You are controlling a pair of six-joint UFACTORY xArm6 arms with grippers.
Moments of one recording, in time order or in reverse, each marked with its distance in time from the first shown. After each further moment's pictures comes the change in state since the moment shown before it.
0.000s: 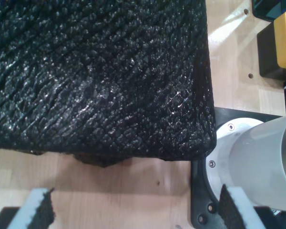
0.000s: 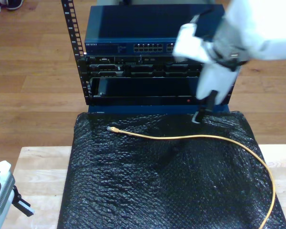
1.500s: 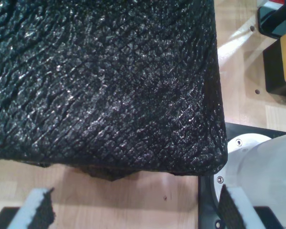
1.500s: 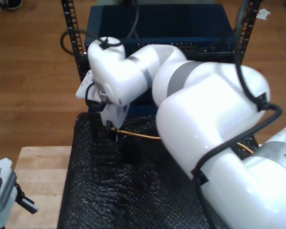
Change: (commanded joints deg) left arm 0.0 2.8 -0.4 -2.4 -0.8 -0.4; right arm 17.1 39.9 -27.2 -12.7 -10.3 26.4
